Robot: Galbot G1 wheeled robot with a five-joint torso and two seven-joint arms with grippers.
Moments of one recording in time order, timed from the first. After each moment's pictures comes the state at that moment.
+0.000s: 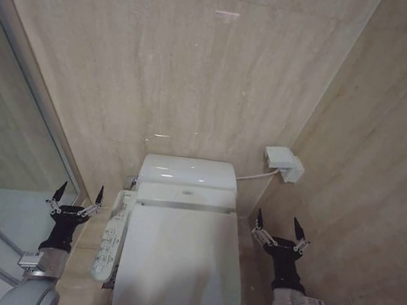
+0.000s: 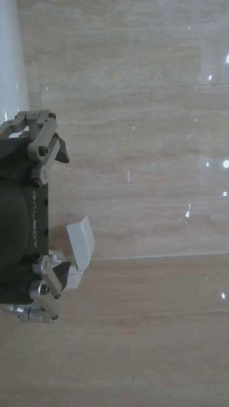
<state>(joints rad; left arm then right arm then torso) 1.45 -1.26 -0.65 -1.95 -0.22 -0.27 -0.08 -1.61 1.49 0.54 2.22 0.12 0.13 0.16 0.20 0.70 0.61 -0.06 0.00</state>
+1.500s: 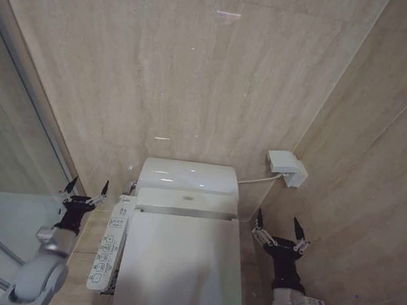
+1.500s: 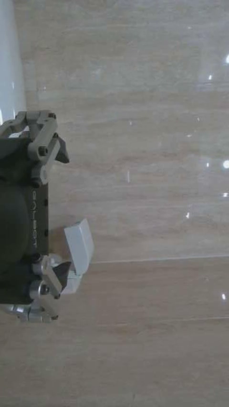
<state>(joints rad) 1.21 -1.14 -0.54 -1.69 -0.37 -0.22 -0.07 -1.61 1.49 0.54 2.22 0.12 0.13 0.16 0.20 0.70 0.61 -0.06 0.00</state>
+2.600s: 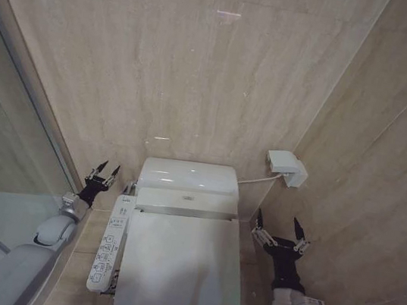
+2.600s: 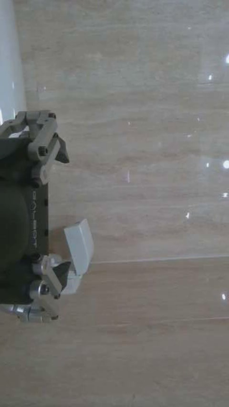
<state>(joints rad) 0.85 -1.01 -0.30 -1.26 -0.38 -0.34 0.14 -1.61 1.49 0.54 2.22 0.12 0.13 0.16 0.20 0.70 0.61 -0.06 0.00</state>
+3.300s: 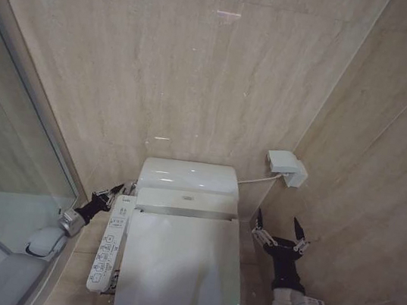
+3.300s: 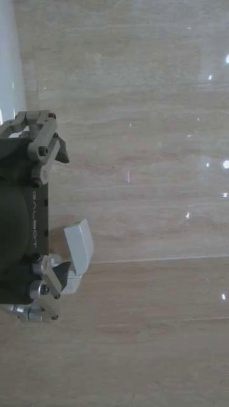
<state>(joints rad) 0.88 -1.00 -0.33 -1.17 -0.24 -0.45 0.40 -1.61 1.49 0.54 2.22 0.12 0.13 0.16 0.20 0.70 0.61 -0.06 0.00</state>
